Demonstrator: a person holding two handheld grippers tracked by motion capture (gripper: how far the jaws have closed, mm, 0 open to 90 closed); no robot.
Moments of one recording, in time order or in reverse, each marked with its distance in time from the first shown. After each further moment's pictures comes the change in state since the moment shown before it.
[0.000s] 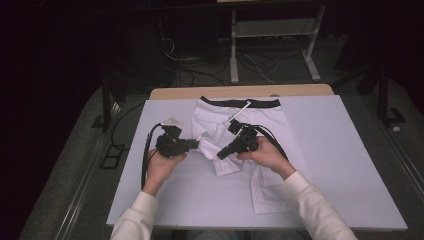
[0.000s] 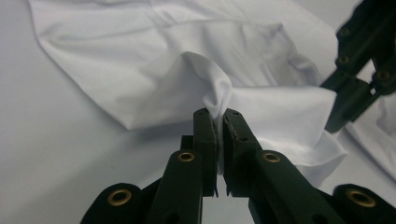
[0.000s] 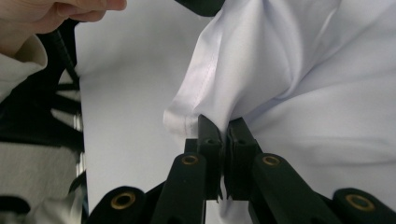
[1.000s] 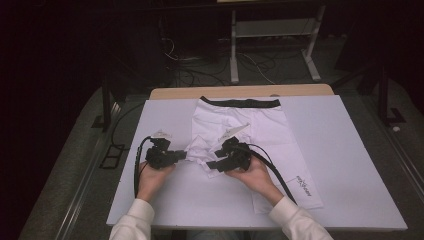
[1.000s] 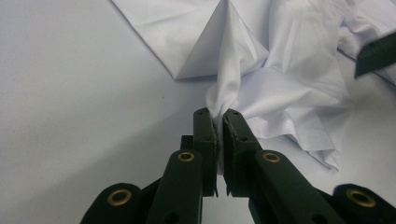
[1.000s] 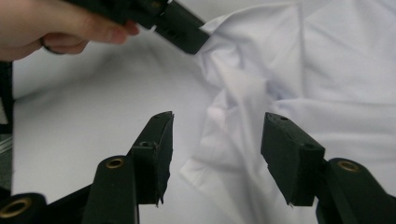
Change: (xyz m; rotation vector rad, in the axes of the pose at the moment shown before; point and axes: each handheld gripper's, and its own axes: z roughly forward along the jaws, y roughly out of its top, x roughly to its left) left arm 0.028 -0.039 -0.005 0.017 0.076 -0.082; right arm 0.047 -0.029 0.031 -0.246 -0.270 -0.077
